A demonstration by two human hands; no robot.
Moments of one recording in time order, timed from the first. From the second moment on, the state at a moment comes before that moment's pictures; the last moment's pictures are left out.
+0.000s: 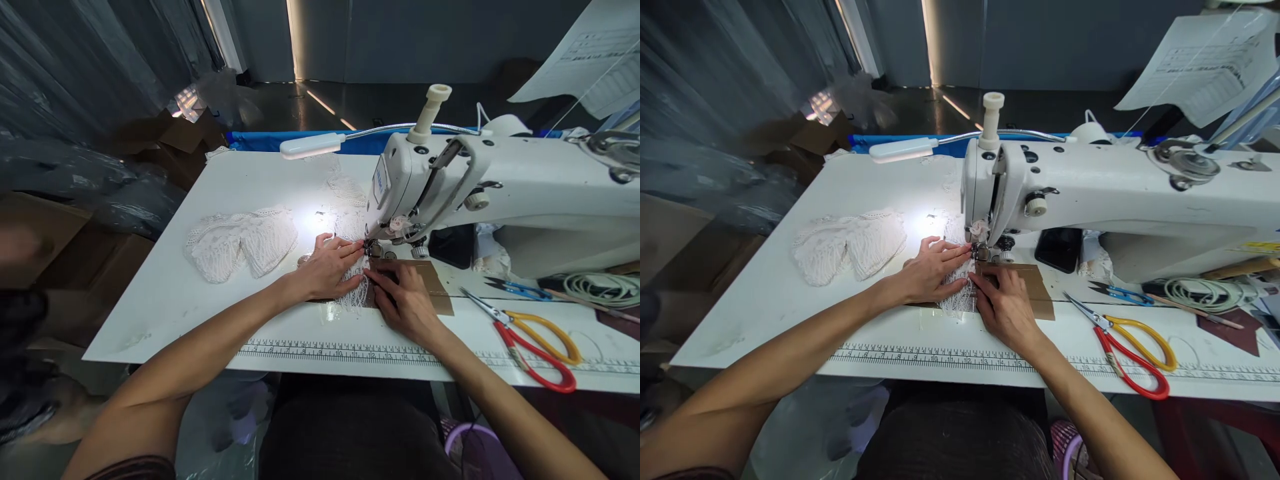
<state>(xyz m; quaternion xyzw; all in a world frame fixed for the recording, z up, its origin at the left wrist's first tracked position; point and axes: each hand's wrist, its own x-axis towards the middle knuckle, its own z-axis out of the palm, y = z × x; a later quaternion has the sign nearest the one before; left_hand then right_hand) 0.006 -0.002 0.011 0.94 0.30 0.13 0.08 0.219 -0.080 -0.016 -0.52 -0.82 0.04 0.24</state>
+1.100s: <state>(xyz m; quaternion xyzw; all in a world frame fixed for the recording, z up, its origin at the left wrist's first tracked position) -0.019 -0.016 0.035 0.97 0.19 0.16 0.03 0.254 -0.100 0.004 -0.50 -0.81 0.14 0.28</state>
